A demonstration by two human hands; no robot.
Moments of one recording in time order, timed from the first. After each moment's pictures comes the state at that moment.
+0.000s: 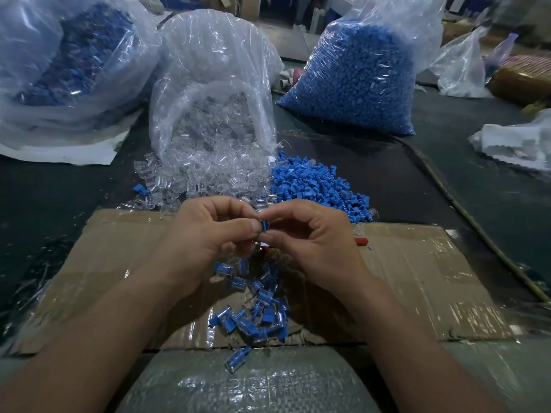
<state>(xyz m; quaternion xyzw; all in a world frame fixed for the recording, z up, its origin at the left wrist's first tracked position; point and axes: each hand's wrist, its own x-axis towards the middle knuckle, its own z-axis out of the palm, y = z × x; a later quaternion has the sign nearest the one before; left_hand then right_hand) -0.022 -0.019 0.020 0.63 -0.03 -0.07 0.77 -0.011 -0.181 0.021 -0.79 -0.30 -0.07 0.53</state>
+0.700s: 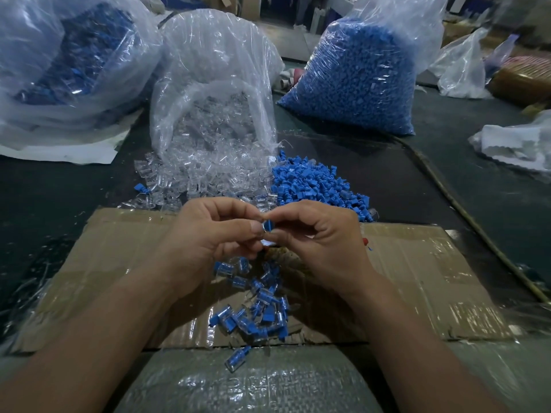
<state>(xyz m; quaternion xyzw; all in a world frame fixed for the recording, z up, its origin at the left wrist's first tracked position) -0.020 -0.016 0.016 0.61 -0.04 -0.10 0.79 -0.010 -0.186 0.020 -0.81 -0.32 -0.15 0.47</state>
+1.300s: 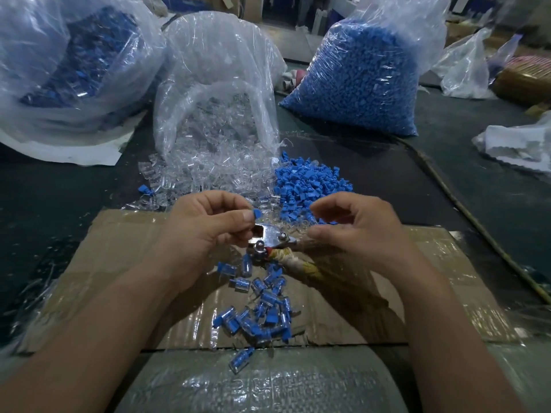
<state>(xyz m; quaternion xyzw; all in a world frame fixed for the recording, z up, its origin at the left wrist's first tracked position) -0.015 -0.011 0.013 0.59 -0.02 -0.06 0.80 0.003 -0.225 0.038 -0.91 -0.14 0.00 0.40</state>
